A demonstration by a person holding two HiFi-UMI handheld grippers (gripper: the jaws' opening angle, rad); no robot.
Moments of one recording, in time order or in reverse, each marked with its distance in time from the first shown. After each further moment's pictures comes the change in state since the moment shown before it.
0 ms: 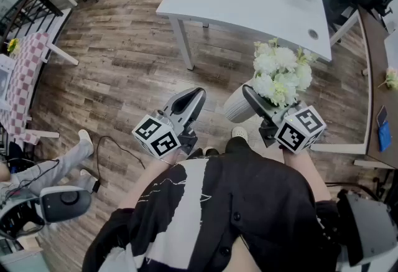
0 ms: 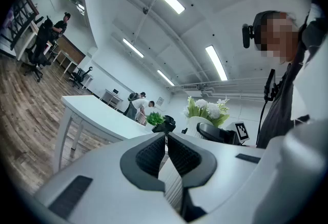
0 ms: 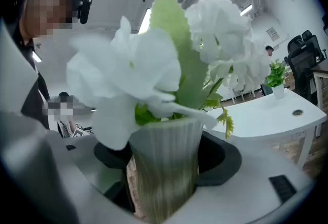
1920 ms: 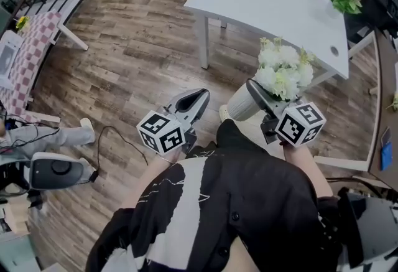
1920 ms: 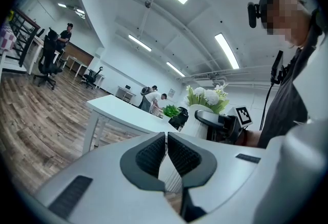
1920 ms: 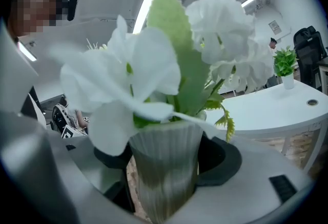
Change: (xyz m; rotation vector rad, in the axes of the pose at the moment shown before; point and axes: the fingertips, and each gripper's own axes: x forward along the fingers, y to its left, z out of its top) left arm -0.059 0.070 0.003 0.042 0.119 0.139; right arm 0.089 0.024 -0.028 0.024 0.105 -0.032
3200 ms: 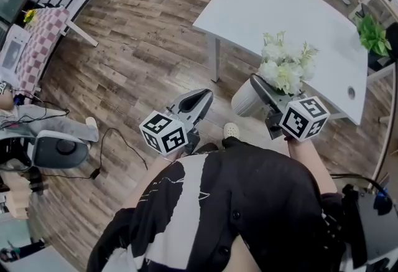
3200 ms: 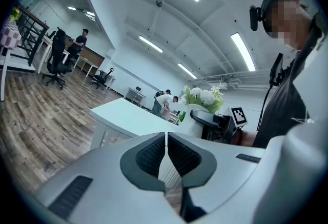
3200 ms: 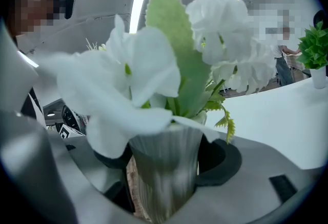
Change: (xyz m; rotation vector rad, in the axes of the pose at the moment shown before) left arm 0.106 0.114 0.067 -0.057 -0.020 0.109; right arm 0.154 -0.111 0.067 0.000 0.071 0.102
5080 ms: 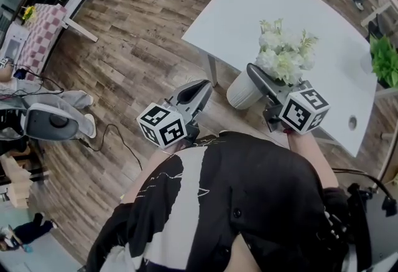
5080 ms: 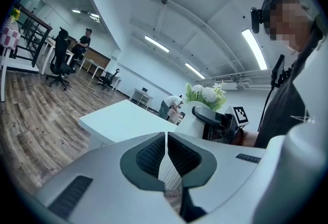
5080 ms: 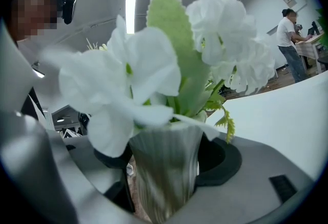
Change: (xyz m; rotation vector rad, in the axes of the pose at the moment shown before) left arm 0.125 0.058 0.033 -0.021 -0.014 0.077; right arm 0.077 -0.110 0.051 0.035 0.005 0.111
